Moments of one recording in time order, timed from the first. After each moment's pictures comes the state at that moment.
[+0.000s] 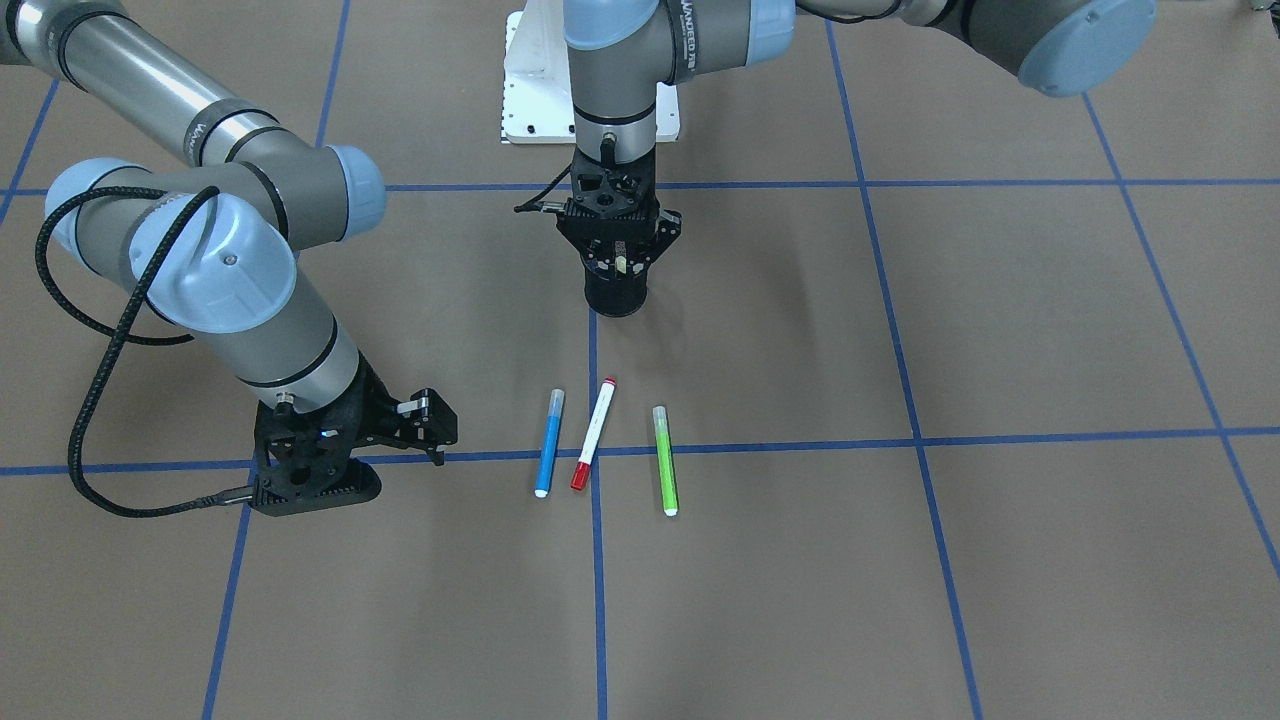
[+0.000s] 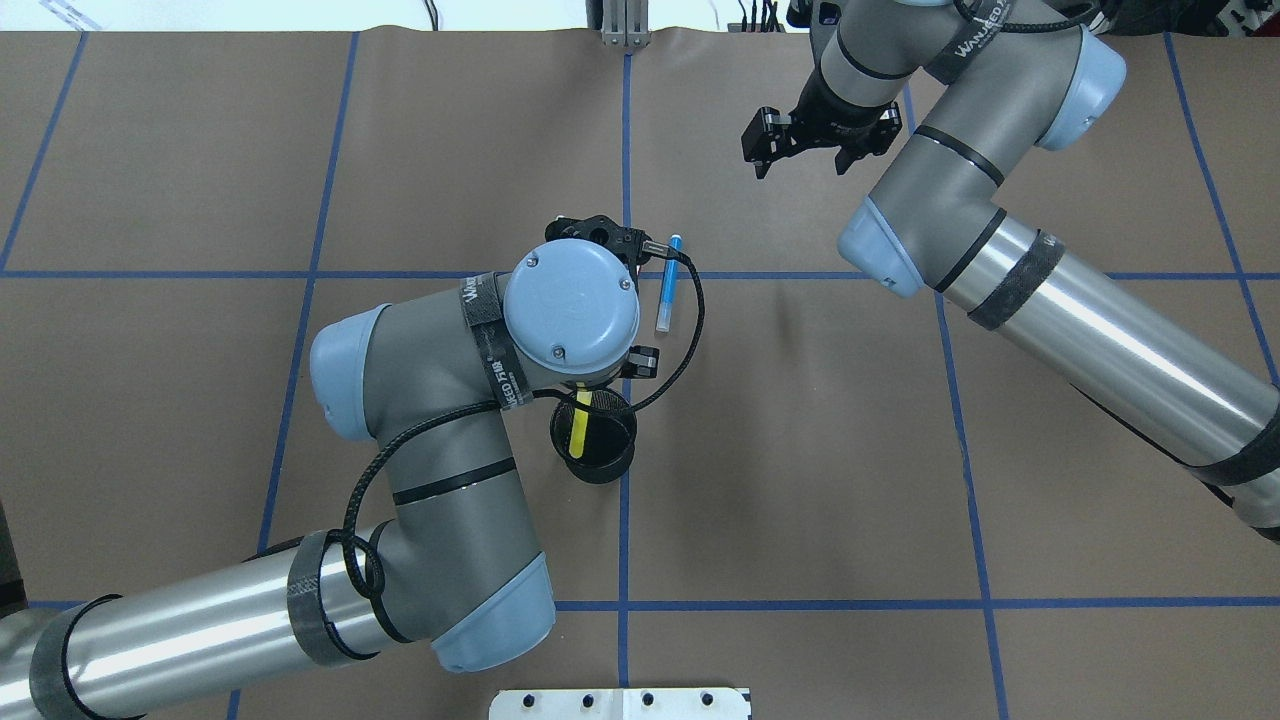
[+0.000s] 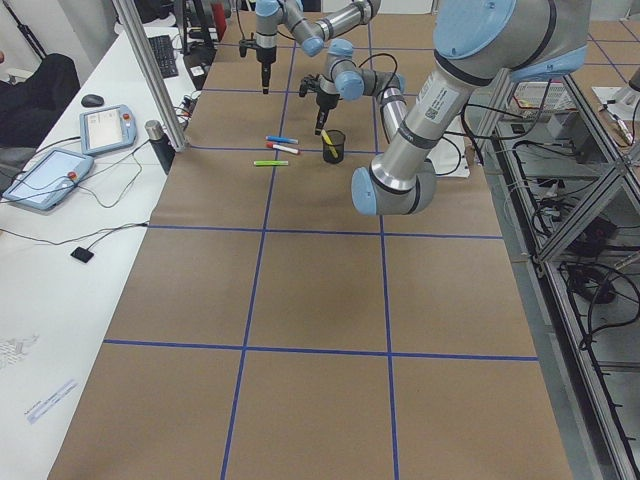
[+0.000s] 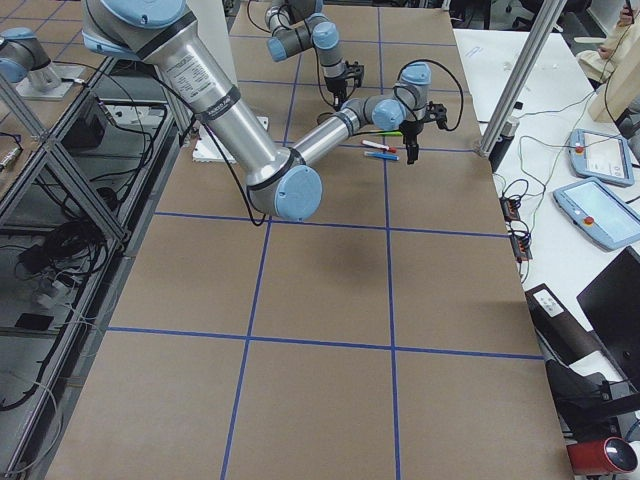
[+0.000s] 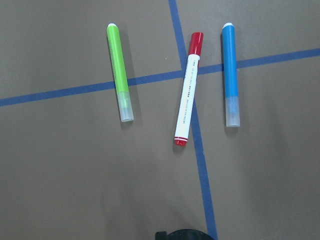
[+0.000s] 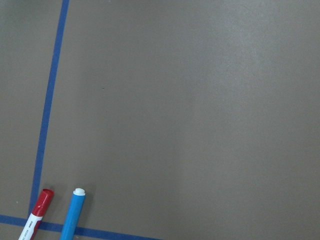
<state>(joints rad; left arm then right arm) -0.44 -2.41 -1.70 -1.41 -1.63 -1.12 0.89 -0.82 1.40 -1.42 2.09 0.84</state>
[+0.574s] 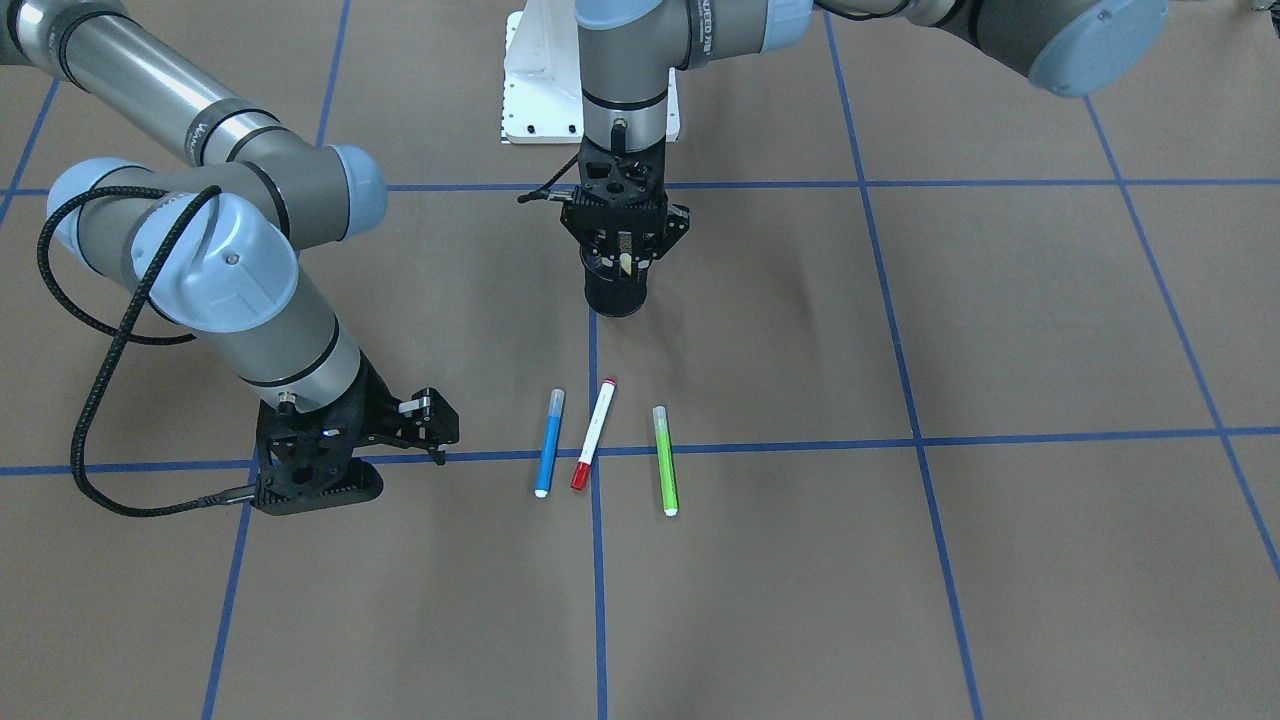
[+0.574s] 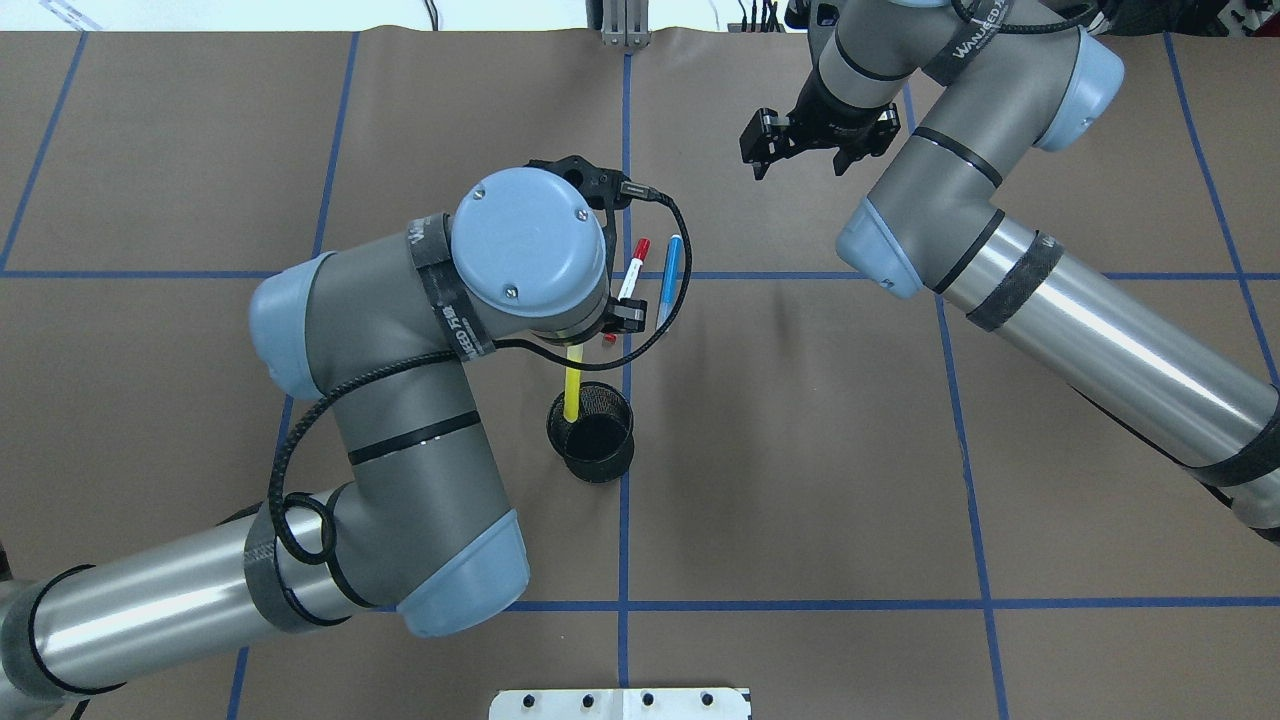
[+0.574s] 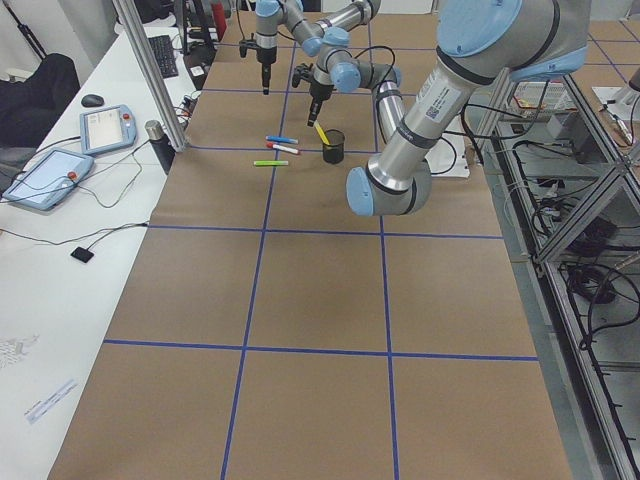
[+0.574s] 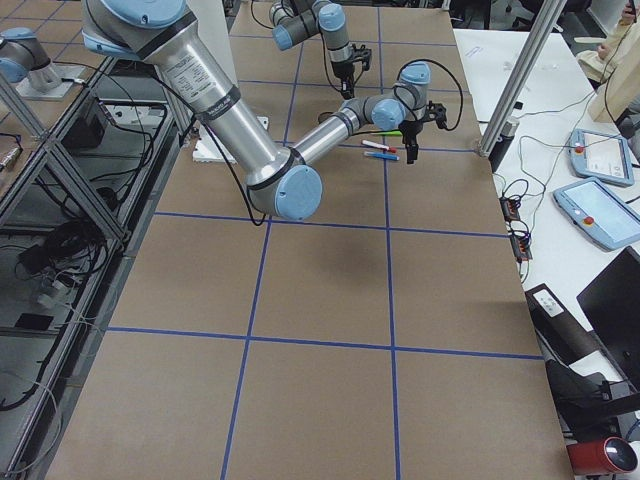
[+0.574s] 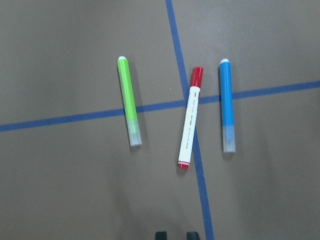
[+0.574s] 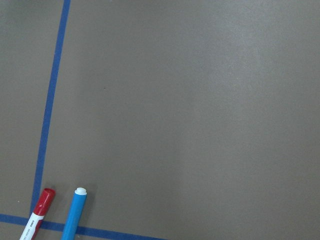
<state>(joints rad) -0.52 -2.41 -1.77 -1.38 -1.68 -1.11 0.89 -0.82 1.40 -1.42 2.09 0.84</state>
